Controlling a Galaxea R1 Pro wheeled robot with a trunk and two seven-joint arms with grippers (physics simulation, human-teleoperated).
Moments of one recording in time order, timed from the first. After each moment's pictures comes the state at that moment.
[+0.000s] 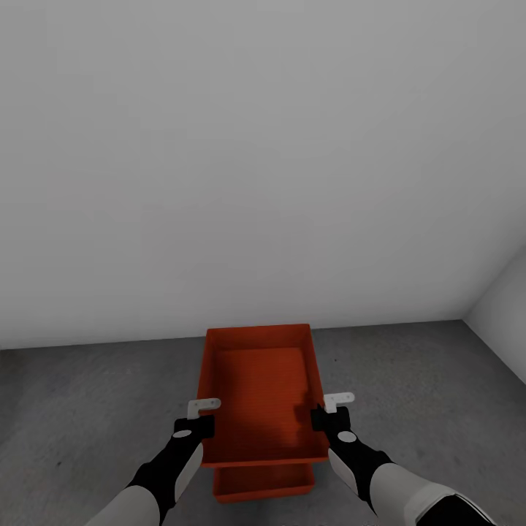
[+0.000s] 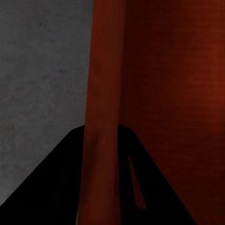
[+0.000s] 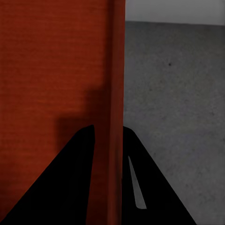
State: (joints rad) left arm -0.58 -0.13 -0.06 -0.45 0.08 0.12 0.25; right arm -0.72 0.08 0.45 -0.14 -0.31 -0.21 -0.18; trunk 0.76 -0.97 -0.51
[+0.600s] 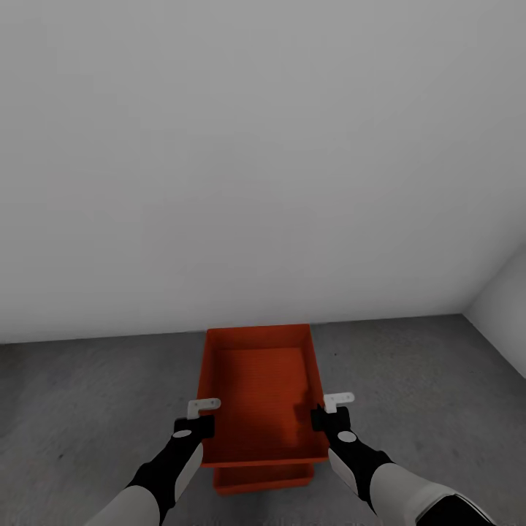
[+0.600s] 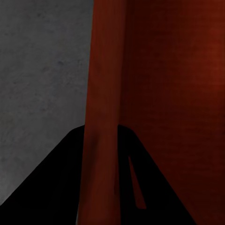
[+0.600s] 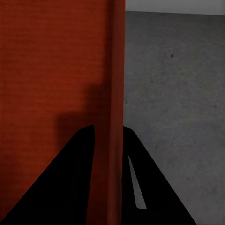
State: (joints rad) left arm -0.58 -0.13 -0.06 -0.45 0.08 0.12 0.25; right arm -0.72 0.08 0.45 -0.14 -0.31 -0.21 -0.18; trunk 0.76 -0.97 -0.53
